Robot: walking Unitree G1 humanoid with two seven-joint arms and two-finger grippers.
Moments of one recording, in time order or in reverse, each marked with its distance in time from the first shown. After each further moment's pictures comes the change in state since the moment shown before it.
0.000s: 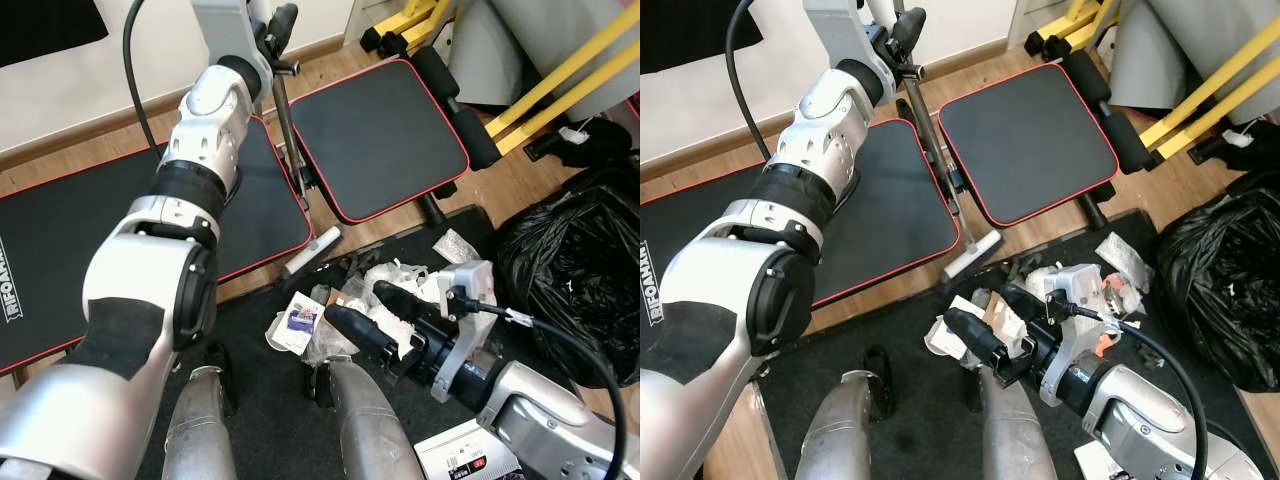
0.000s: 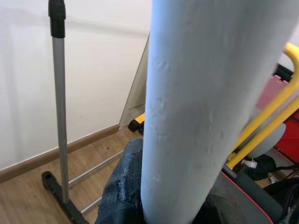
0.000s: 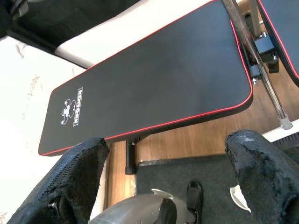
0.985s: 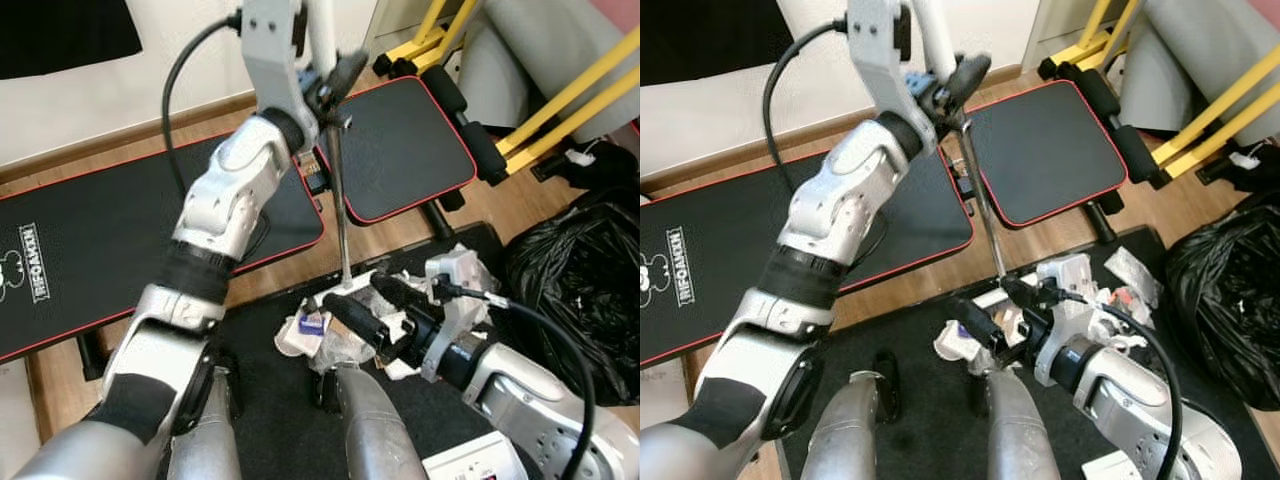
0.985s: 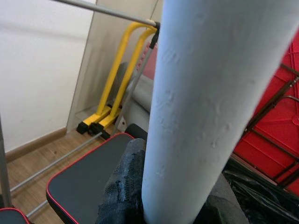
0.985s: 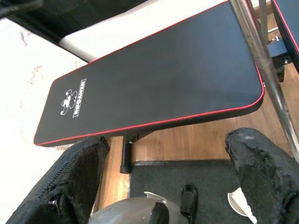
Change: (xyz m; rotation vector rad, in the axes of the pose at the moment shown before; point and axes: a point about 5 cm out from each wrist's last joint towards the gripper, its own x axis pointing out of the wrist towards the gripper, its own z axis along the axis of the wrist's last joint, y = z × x) left arm -0.048 -0.055 -0.005 -0.125 0.015 -0.280; right arm 0.016 -0.016 -0.003 -0.033 0.003 -0.032
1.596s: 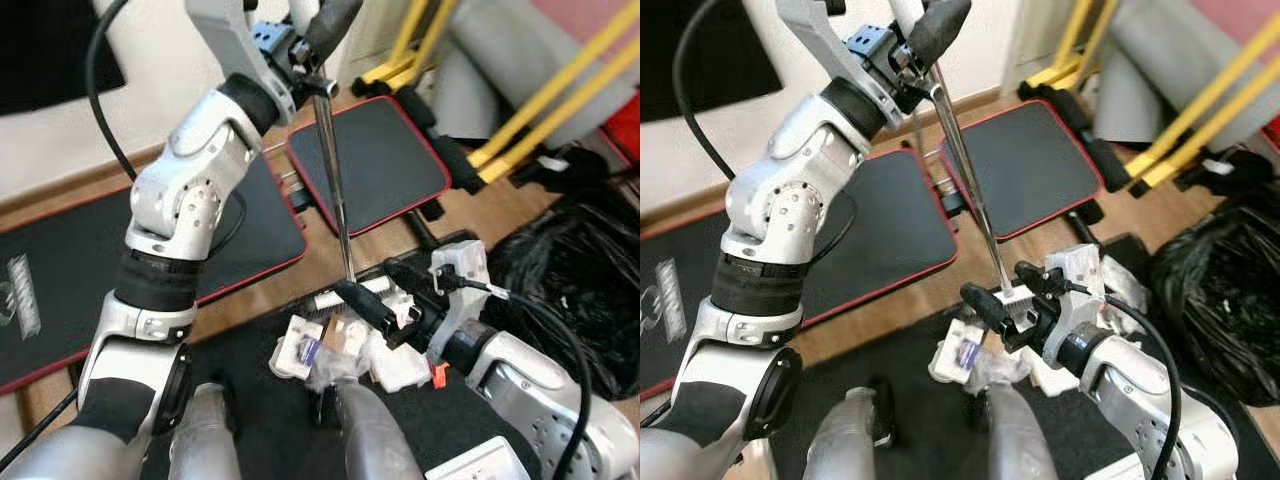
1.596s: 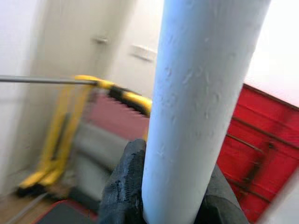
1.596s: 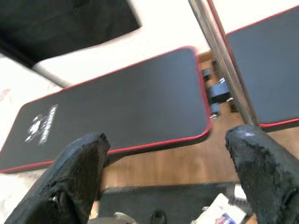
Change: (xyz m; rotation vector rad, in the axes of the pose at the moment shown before) left arm -0.016 -0.018 0.058 -0.075 -0.163 -0.154; right arm 0.003 -0.015 0.009 -0.099 -0.036 -0.032
